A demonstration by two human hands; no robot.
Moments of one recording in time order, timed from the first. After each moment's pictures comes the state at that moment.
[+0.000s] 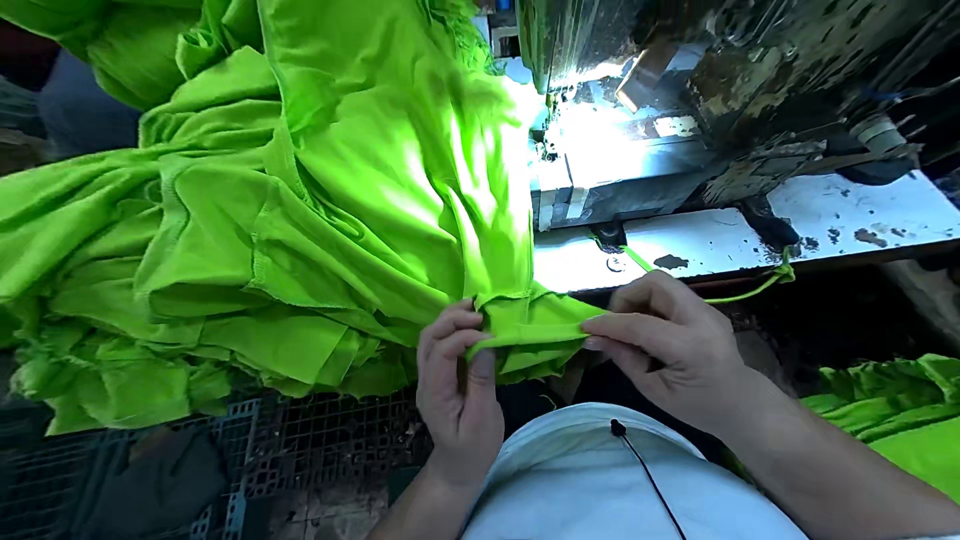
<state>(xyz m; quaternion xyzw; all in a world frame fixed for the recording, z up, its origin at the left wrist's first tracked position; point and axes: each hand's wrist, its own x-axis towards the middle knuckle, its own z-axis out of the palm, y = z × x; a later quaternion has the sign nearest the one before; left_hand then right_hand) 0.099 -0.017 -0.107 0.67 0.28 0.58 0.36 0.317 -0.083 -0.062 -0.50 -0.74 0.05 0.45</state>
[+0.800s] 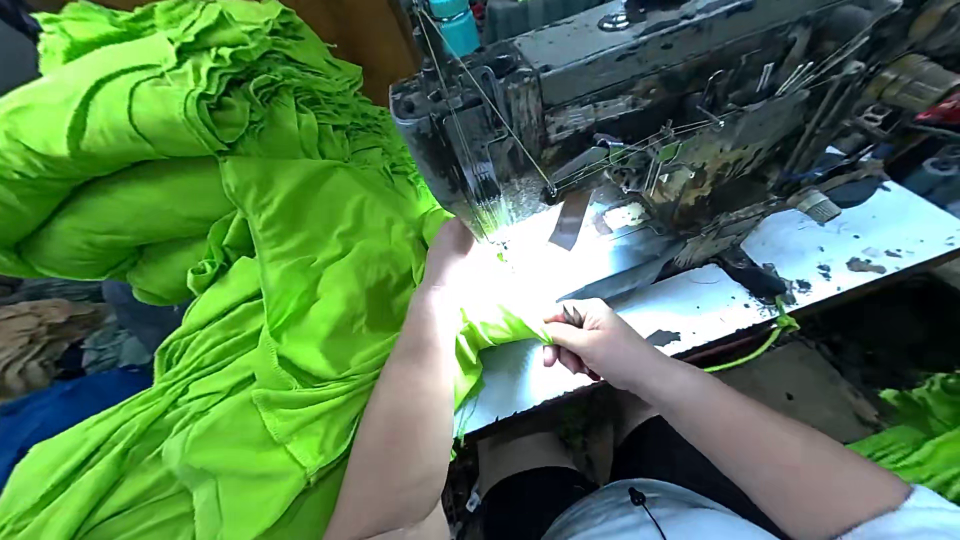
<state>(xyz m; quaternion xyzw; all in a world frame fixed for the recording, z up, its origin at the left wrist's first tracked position) 0.235 0.237 -0.047 0.90 0.31 0.28 0.10 0.356 0.026 -0.063 -0.49 -0.42 0.54 0.54</state>
